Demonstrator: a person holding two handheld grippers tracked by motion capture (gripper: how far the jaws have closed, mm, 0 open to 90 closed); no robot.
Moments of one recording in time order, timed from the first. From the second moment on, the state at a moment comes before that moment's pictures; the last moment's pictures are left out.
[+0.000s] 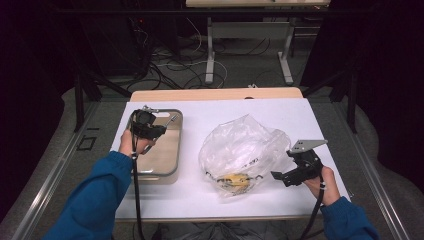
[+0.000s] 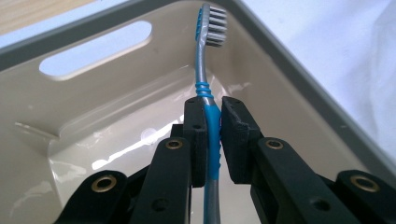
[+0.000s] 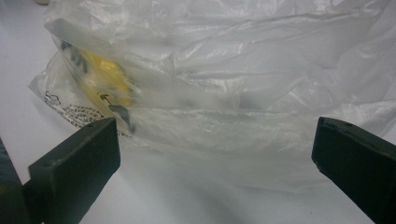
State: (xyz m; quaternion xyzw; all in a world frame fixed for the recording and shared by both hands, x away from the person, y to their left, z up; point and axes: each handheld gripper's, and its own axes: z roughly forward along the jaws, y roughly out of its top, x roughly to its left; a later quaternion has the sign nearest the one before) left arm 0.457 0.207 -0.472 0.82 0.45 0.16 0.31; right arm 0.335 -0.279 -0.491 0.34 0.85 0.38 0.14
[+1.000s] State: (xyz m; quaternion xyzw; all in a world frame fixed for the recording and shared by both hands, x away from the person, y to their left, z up) left arm 0.426 0.131 -0.415 0.84 0.36 0.16 0.37; right arm 0.350 -0.233 -0.455 0.35 0.82 0.44 0.11
